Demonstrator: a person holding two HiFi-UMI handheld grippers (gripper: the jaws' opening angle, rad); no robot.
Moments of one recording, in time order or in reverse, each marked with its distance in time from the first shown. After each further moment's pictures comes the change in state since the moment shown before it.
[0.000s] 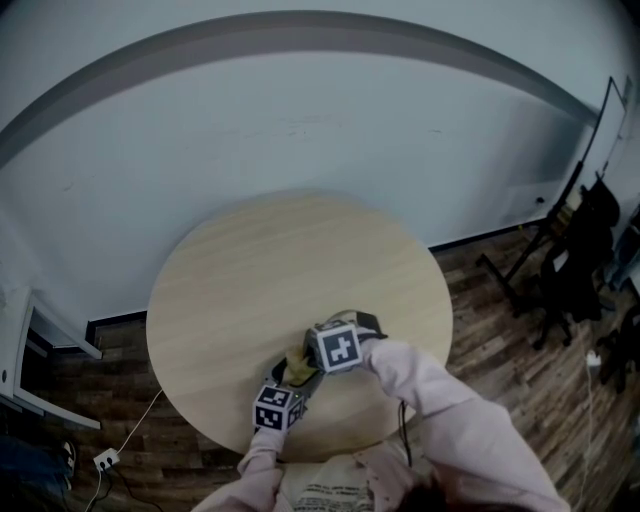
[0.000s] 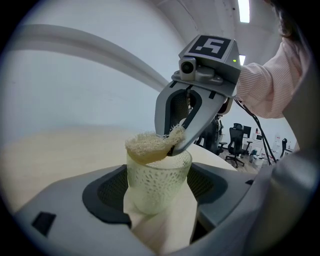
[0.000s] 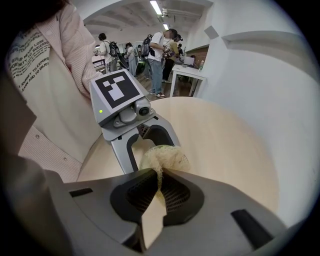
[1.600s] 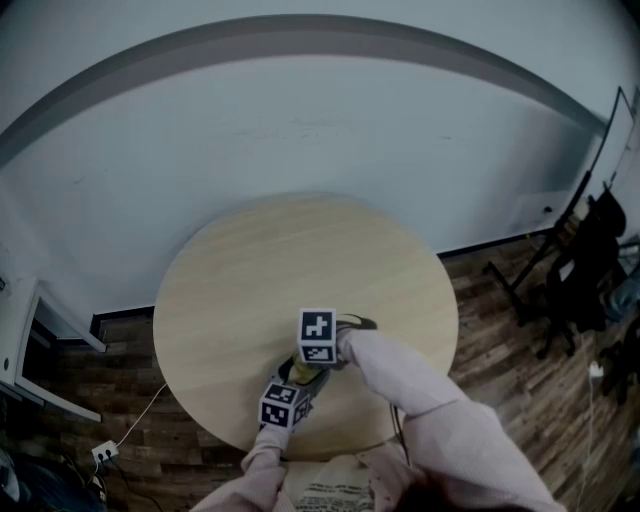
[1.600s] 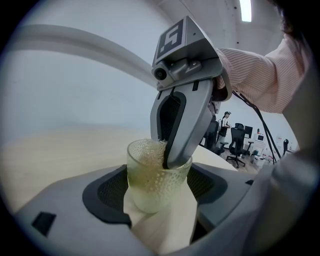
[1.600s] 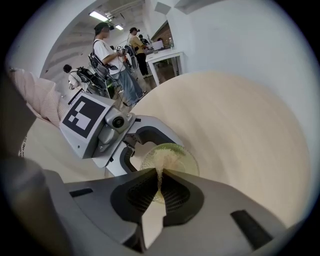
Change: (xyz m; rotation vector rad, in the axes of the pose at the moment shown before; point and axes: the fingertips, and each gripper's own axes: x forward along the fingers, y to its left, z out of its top) left arm 0.001 0.000 -0.001 -0.008 0.008 0.013; right arm 0.021 0.001 -0.004 0.414 0.119 0.225
